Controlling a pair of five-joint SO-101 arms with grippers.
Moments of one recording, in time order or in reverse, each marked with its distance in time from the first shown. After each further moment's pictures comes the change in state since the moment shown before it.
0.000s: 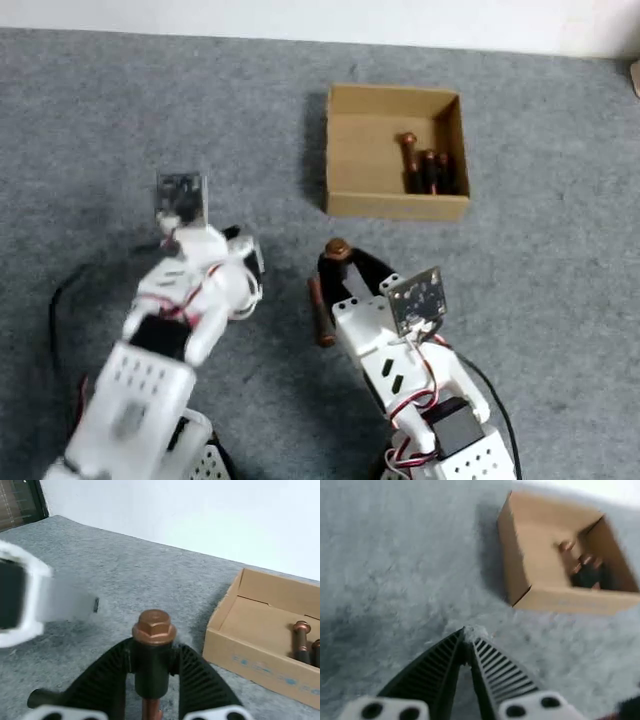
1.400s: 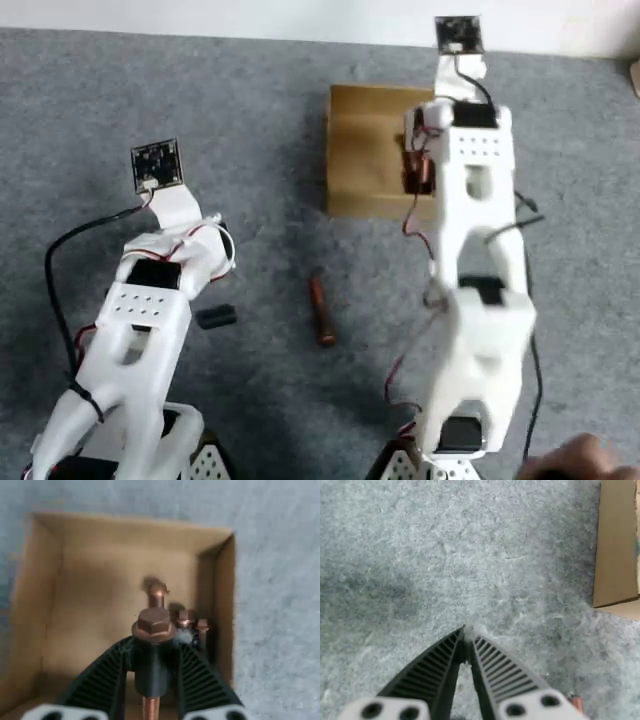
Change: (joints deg) left arm -10.8 22.2 -9.3 -0.5 -0.2; right arm 27.3 140.4 -131.9 36.5 4.4
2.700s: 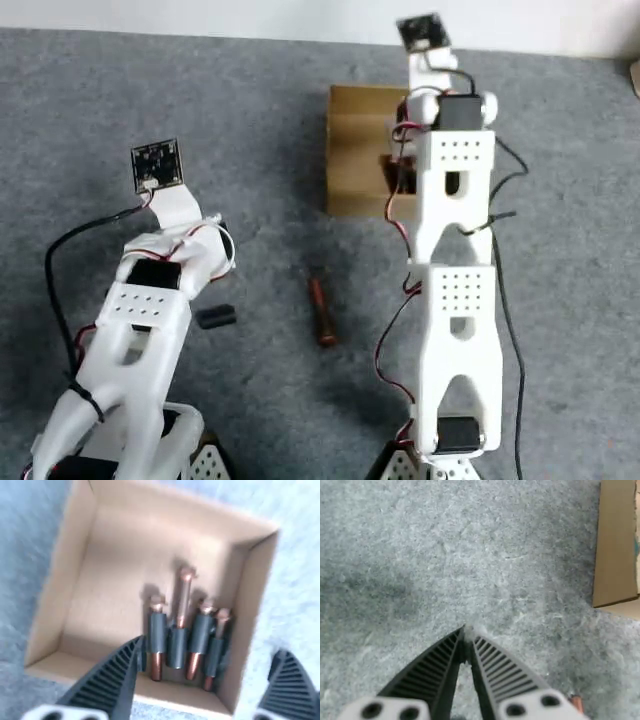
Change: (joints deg) left arm 0.0 0.0 0.0 0.0 0.0; right arm -3.0 21.4 -52.2 31.9 7.7
